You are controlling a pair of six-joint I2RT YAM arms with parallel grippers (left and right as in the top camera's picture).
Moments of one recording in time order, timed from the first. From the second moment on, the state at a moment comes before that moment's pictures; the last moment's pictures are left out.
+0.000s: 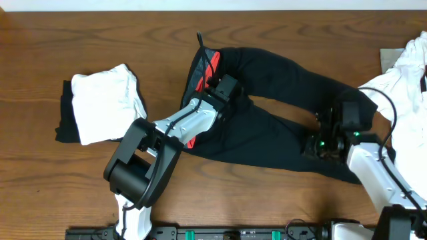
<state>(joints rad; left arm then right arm) -0.60 2.00 1.24 -0.52 -0.58 -0.04 -0.03 1.39 0.63 -0.56 -0.27 0.28</state>
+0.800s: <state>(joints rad) -0.54 2.00 1.24 -0.56 -0.79 -0.04 -0.02 1.37 0.52 -0.49 -0.18 0.43</state>
